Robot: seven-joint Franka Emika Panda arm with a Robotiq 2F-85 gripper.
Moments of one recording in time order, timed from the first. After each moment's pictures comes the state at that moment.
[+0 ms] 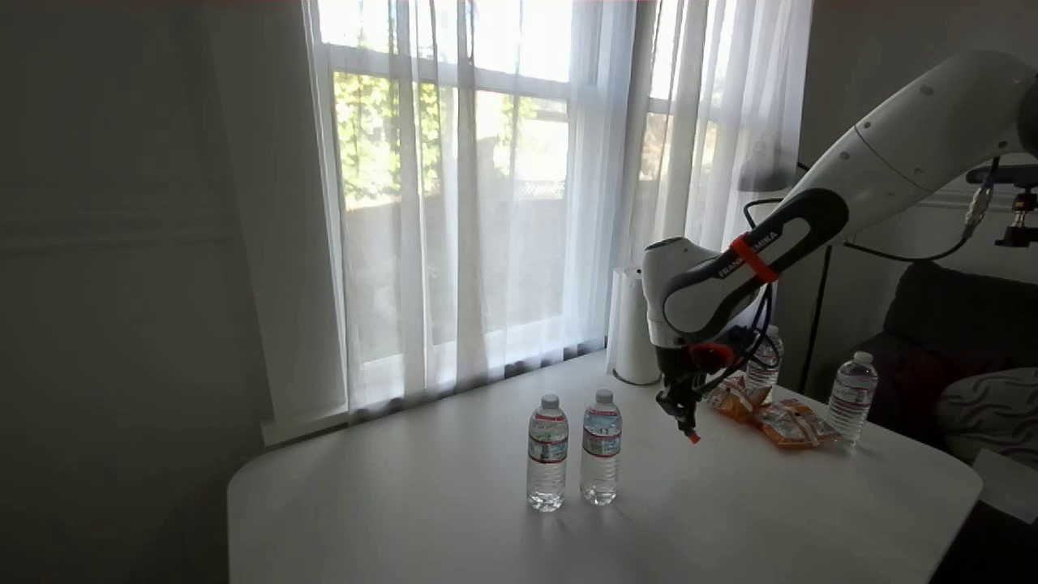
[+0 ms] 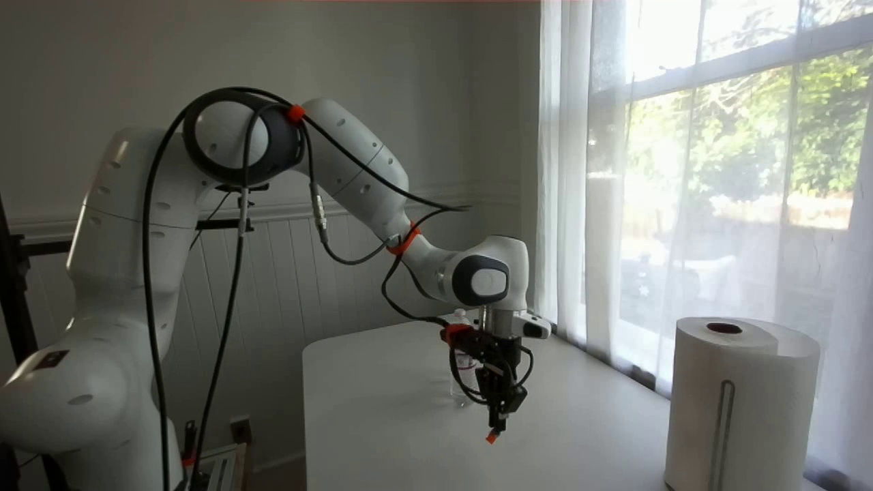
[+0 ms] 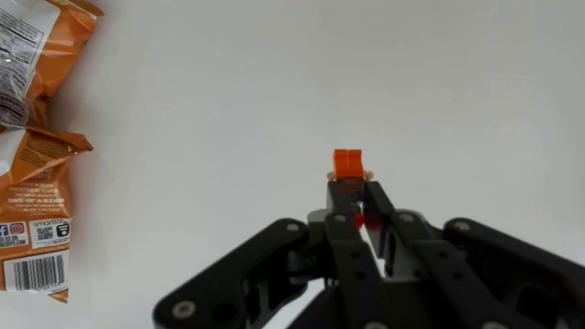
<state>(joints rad) 0.00 0.37 -0.02 -2.02 -0.21 2.24 0.08</state>
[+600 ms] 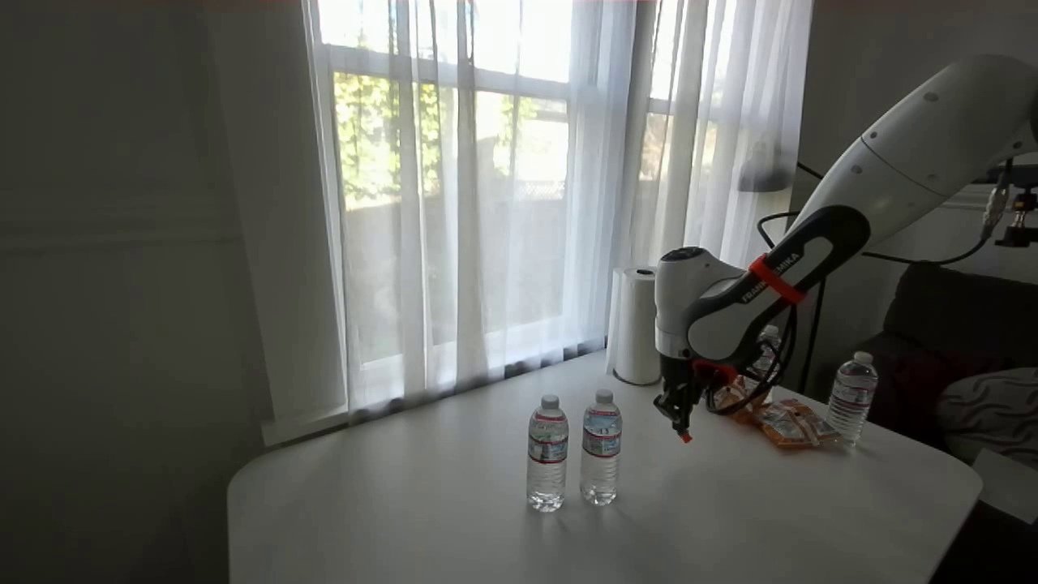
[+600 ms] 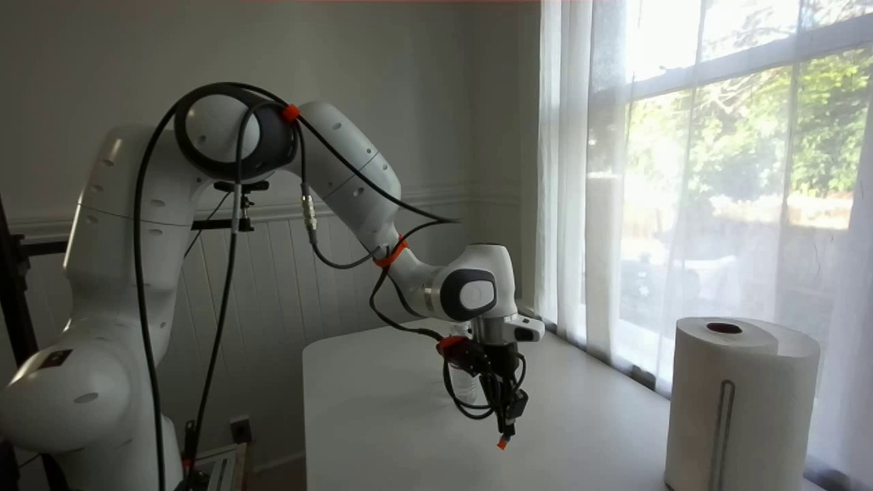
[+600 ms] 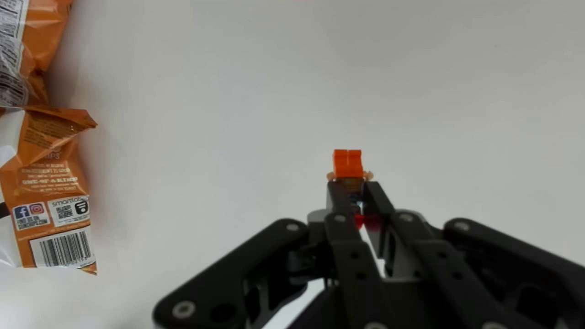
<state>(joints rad) 0.04 0.34 -0.07 -2.13 -0.30 2.48 0.22</state>
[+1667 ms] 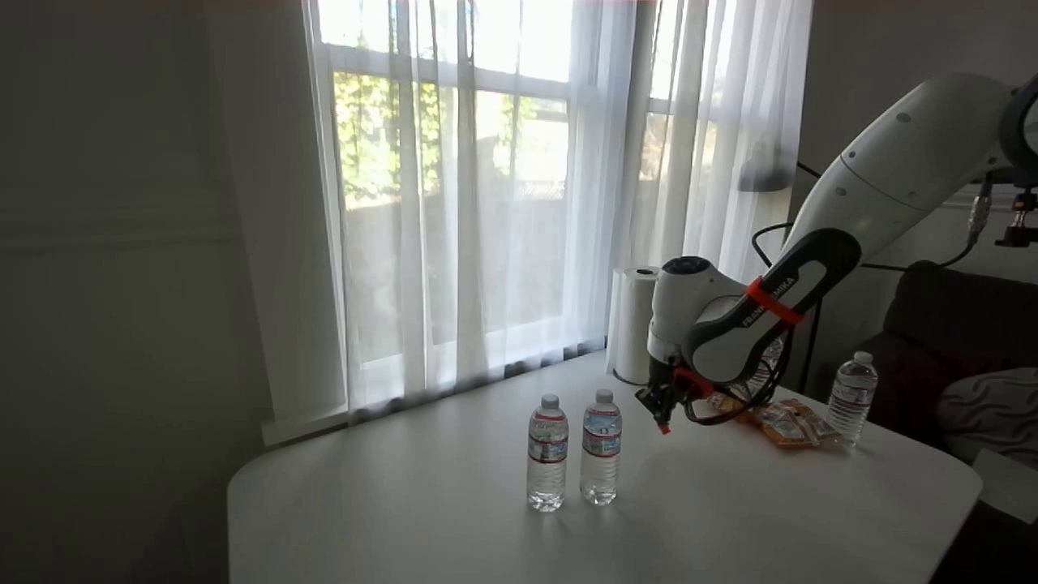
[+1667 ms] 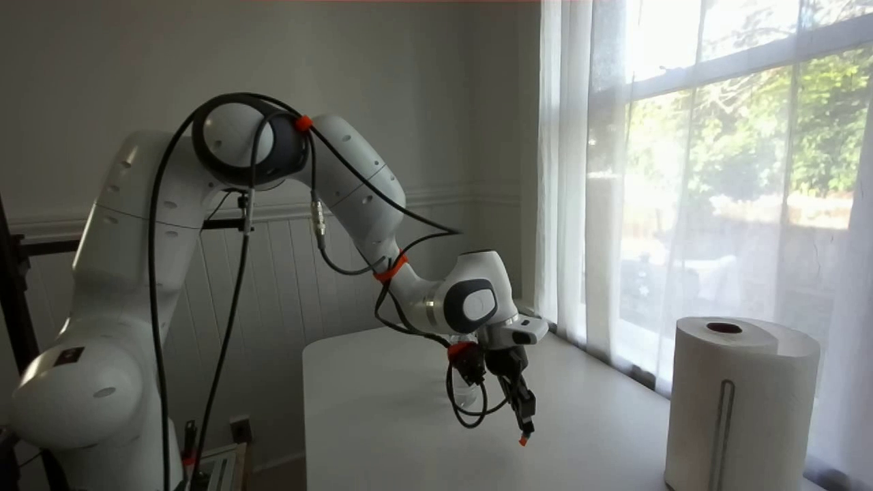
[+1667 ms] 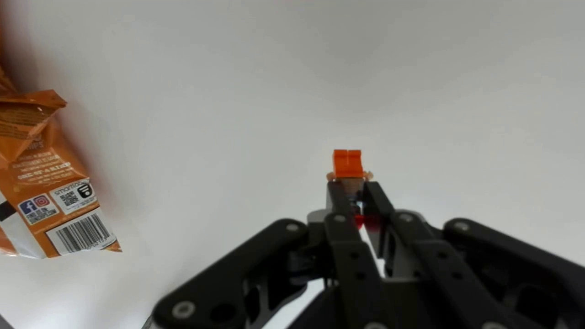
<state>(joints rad) 0.15 0.40 -0.19 -2.13 -0.39 2.69 0.54</state>
